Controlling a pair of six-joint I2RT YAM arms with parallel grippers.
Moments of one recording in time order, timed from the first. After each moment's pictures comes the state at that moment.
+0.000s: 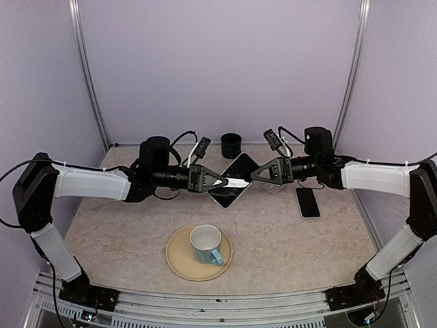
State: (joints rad) left arm -0.72 1.69 1.03 0.45 0.82 -0.62; right arm 0.50 1.54 0.97 0.23 -1.12 0.43
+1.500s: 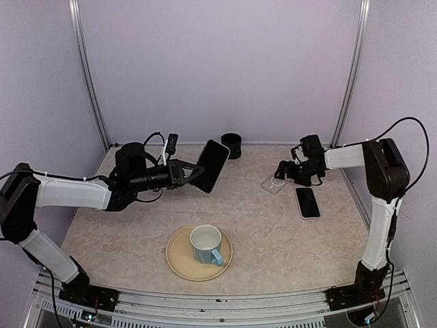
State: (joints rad) left arm -0.64 1.53 0.80 0.62 0.51 -0.76; right arm 0.23 2.02 1.31 -0.19 -0.23 0.36
